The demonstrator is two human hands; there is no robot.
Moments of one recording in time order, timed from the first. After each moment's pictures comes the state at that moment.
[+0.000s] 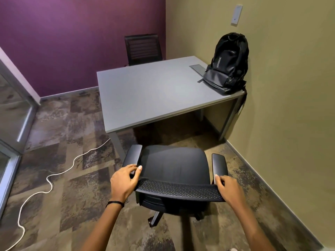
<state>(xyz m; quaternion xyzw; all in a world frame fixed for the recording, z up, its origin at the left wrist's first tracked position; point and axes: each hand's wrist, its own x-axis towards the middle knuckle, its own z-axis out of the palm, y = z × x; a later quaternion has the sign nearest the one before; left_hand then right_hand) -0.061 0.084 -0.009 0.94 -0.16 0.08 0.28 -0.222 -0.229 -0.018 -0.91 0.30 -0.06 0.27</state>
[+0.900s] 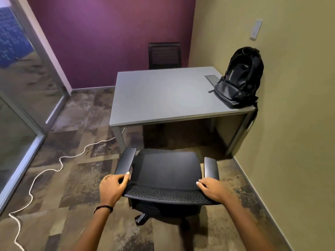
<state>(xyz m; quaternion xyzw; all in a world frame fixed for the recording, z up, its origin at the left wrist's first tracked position) -0.149 0.022 -0.007 0.97 -0.01 0.09 0.21 -0.209 -0.330 -0.006 -0.96 0.02 0.18 0.20</state>
